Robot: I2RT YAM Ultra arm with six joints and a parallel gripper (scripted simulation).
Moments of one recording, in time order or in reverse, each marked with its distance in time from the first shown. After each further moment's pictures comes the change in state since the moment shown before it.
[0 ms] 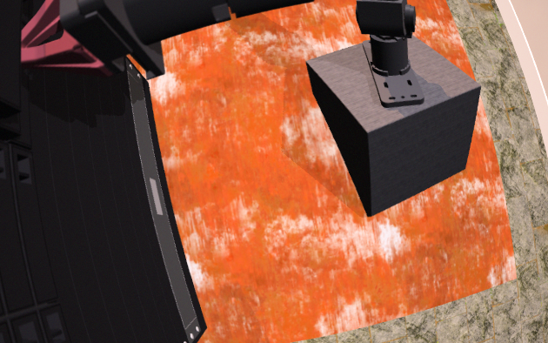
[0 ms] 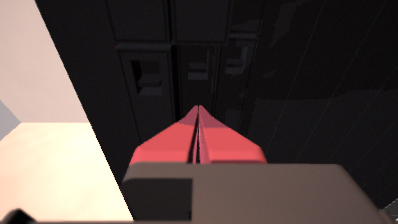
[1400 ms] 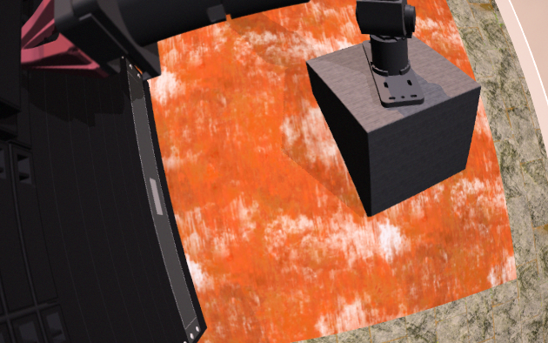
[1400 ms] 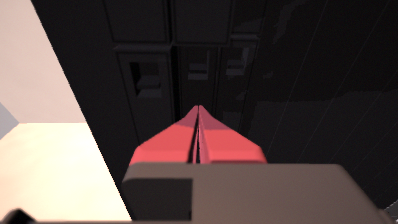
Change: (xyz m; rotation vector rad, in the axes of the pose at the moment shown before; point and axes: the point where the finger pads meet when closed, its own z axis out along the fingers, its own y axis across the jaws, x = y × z) arm 0.000 0.000 0.003 0.003 -0.001 -0.002
